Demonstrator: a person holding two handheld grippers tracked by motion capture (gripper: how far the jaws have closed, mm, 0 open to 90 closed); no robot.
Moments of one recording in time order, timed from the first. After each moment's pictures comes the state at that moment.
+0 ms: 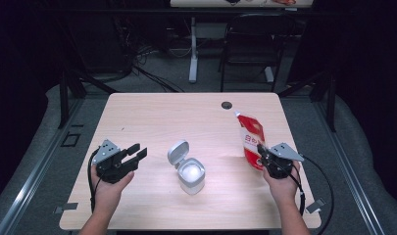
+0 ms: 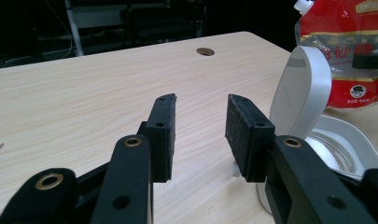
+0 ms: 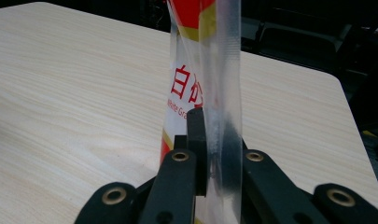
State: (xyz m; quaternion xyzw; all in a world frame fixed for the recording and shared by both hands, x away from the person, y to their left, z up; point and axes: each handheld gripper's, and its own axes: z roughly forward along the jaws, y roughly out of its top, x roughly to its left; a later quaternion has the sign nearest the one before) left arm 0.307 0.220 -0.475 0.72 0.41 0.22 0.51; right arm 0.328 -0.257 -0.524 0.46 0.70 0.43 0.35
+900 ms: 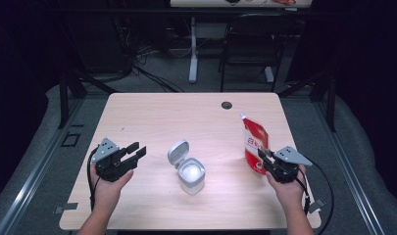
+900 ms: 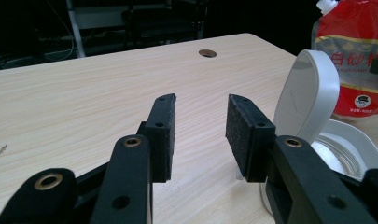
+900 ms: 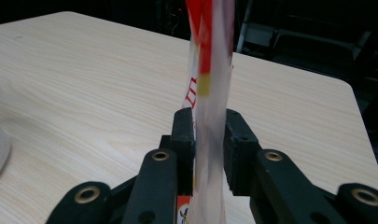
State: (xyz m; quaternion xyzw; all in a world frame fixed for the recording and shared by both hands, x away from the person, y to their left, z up) left arm 0.311 0.221 -0.474 0.72 0.41 0.21 0.51; right arm 0.314 -0.268 -0.519 0.43 0.70 0.46 0.33
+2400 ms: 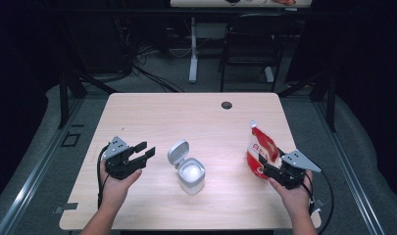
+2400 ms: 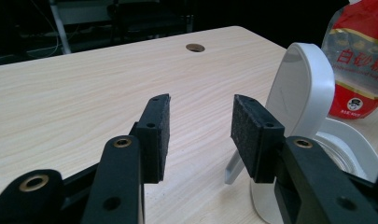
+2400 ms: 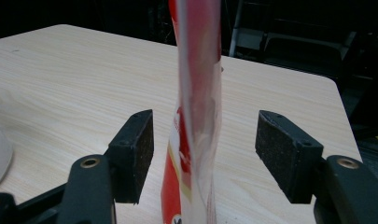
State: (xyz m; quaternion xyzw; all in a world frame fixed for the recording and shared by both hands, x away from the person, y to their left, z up) left arm 0.320 0.203 -0.479 0.74 0.40 0.20 0.51; right arm 0.299 -0.279 -0.518 0.45 0.68 0.47 0.34
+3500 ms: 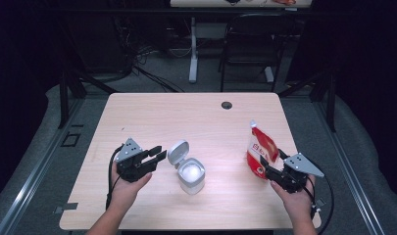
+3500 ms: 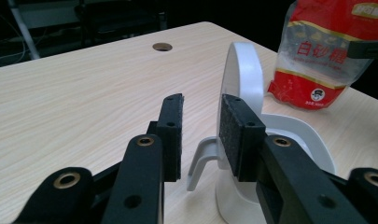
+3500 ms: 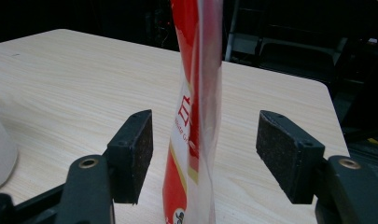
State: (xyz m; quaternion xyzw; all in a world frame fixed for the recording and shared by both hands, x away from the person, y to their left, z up) left arm 0.314 0.172 -0.477 0.76 0.35 0.17 0.52; right arm 0.287 -0.279 -0.514 0.45 0.67 0.47 0.35
